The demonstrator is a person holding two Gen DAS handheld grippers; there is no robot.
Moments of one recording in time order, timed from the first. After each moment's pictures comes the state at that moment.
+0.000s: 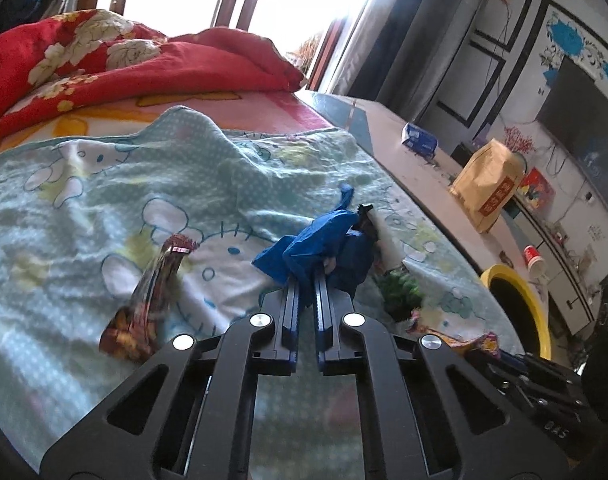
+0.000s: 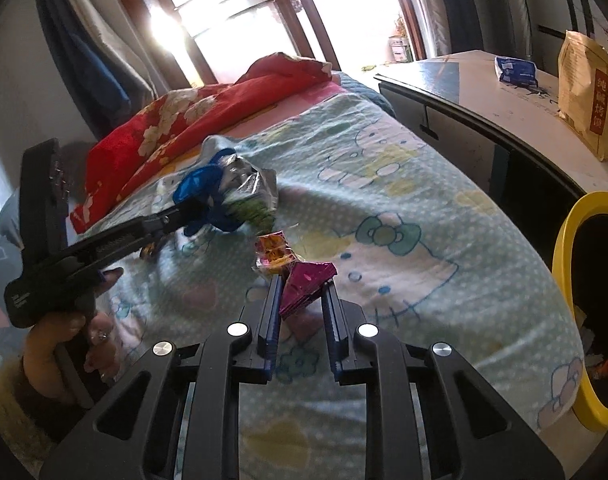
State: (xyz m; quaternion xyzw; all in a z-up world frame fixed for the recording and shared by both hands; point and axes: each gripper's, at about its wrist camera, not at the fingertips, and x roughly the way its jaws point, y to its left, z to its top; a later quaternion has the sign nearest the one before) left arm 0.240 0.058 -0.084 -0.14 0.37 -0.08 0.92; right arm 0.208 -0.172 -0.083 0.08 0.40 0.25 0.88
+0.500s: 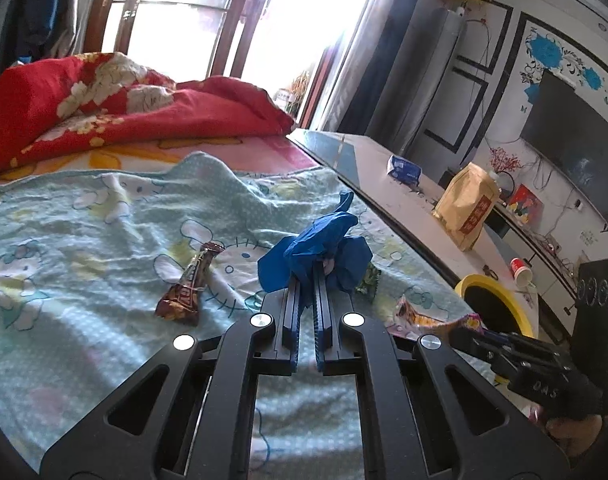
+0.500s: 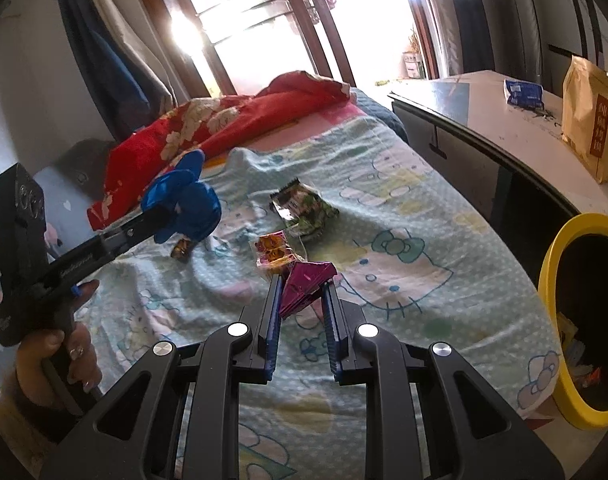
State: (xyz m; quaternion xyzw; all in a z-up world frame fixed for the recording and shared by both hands) left arm 0.178 0.064 -0.042 -0.14 0.30 -0.08 0.94; right arm 0.183 -0.176 -0.052 0.07 0.37 0.27 0.88
